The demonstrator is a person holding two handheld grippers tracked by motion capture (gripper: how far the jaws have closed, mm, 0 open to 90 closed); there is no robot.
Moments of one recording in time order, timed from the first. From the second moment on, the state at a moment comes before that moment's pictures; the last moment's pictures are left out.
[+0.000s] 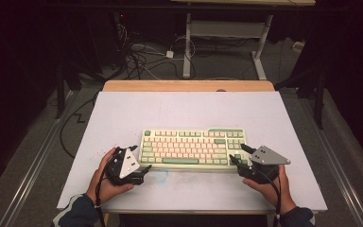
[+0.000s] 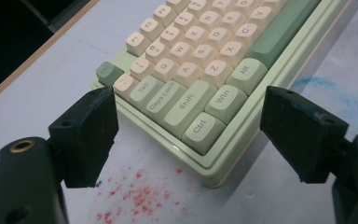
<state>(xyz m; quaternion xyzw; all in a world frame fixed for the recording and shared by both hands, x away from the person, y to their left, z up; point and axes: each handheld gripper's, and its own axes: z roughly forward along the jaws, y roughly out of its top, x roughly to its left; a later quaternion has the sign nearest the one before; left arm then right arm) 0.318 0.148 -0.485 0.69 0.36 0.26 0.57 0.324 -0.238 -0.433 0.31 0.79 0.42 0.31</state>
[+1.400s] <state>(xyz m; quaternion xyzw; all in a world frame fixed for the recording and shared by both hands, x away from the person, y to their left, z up) 0.318 0.143 -0.492 0.71 0.36 0.25 0.55 0.367 -0.195 -0.454 0.28 0.86 0.37 0.22</state>
